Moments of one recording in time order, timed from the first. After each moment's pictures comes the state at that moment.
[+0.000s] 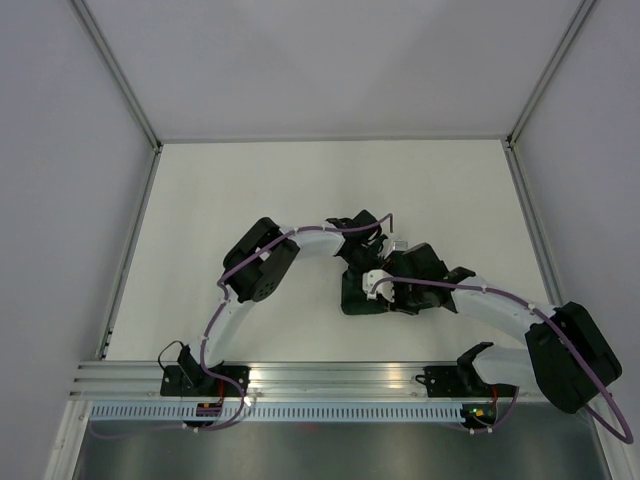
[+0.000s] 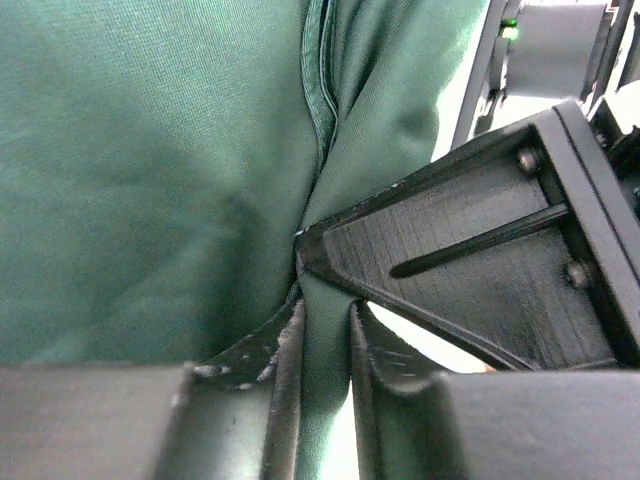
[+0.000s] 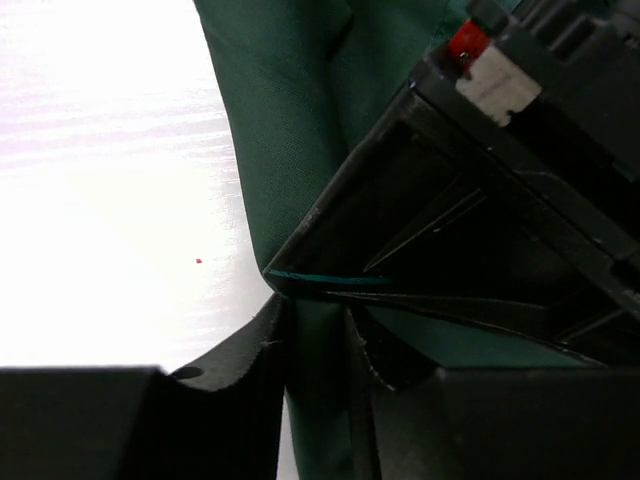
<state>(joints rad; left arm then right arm) -0.84 2.33 1.60 -0.49 0.99 -0.10 0.54 1.24 0.51 -0.36 -0.44 -0.89</state>
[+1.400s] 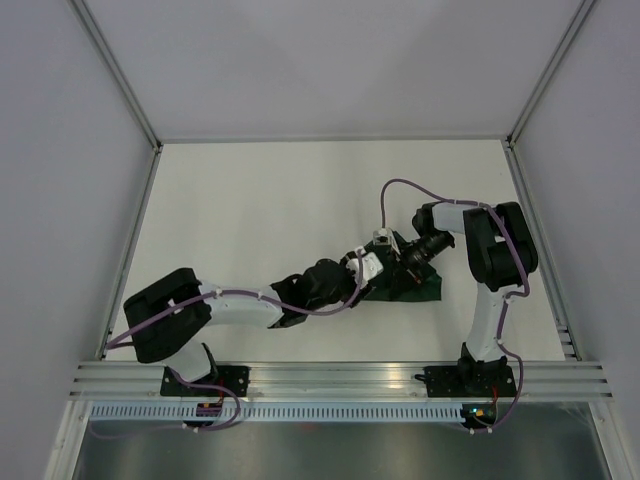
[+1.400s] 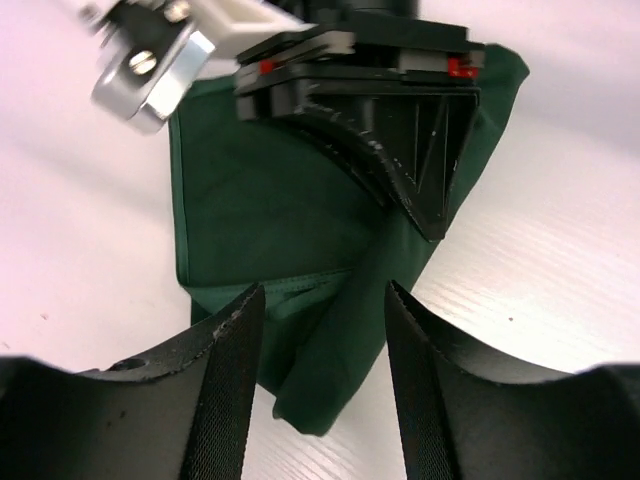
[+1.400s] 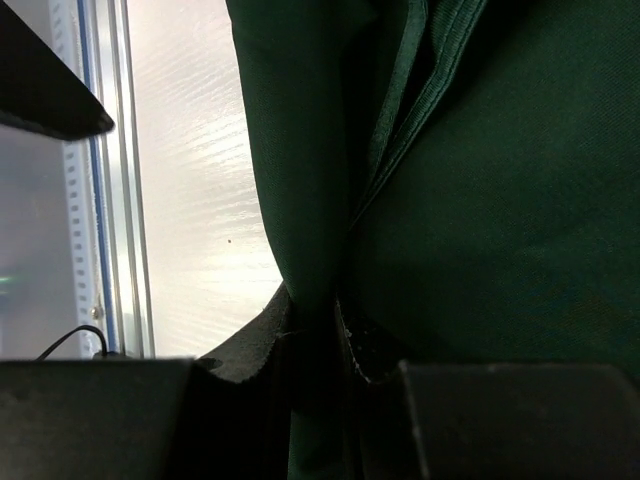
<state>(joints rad) -1.06 1.57 0.70 0.51 -0.08 0.05 0.19 2.02 1.15 -1.09 -0.92 -1.20</state>
